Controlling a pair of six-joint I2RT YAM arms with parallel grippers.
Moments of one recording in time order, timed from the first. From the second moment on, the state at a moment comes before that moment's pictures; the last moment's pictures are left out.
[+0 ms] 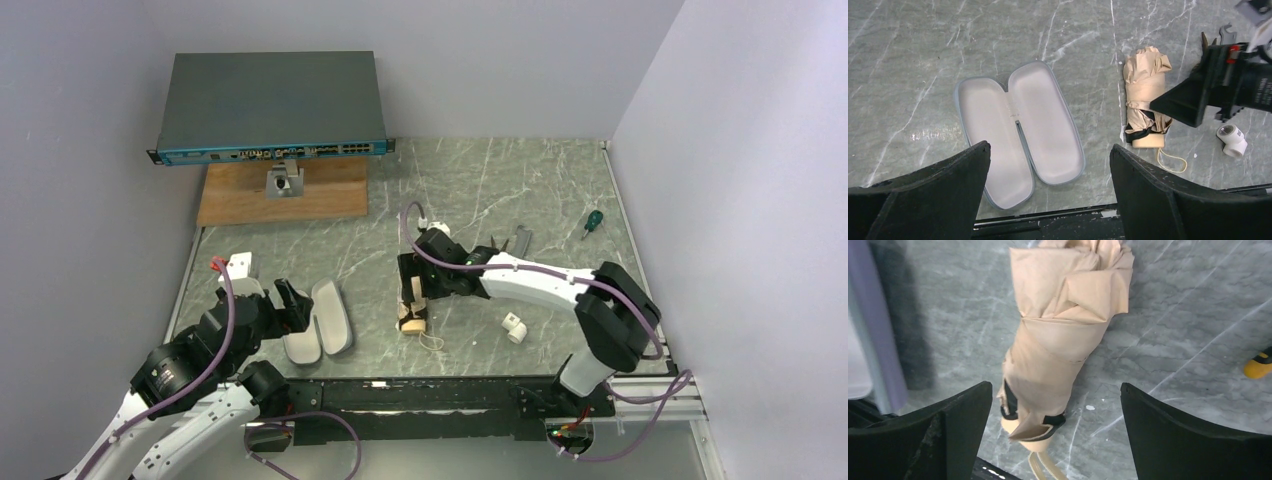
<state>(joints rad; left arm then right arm) -0.76 0.30 0.77 -1.02 -0.46 -0.67 0.91 1.62 1.00 -0.35 0.09 0.64</state>
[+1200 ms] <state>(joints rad) -0.76 0.31 0.77 -1.03 -0.46 -0.68 0.76 1.77 1.03 -0.18 -0.06 0.72</state>
